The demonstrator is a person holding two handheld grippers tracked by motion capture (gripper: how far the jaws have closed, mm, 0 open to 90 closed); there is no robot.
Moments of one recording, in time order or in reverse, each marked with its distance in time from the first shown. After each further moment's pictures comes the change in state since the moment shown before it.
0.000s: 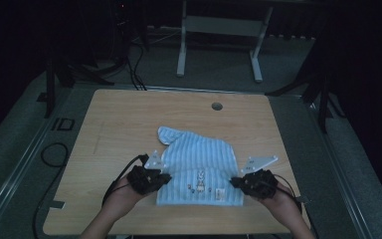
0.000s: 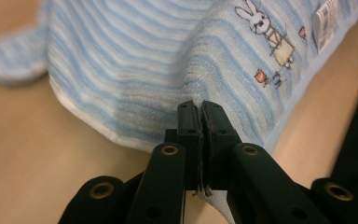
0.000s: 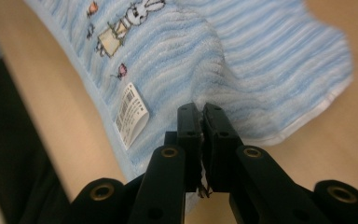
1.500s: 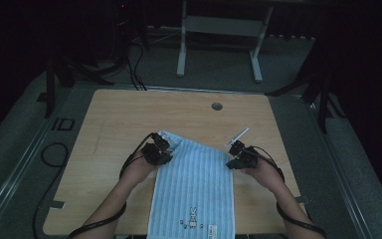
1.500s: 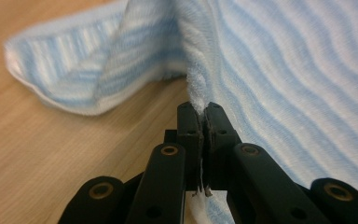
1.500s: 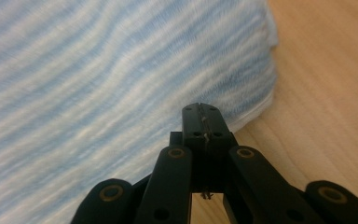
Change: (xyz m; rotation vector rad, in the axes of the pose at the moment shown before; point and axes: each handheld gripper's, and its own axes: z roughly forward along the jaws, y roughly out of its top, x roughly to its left) left arm 0.085 0.046 0.071 0.119 0.099 -0.100; right arm -0.092 0.038 0.081 0.298 0.010 0.095
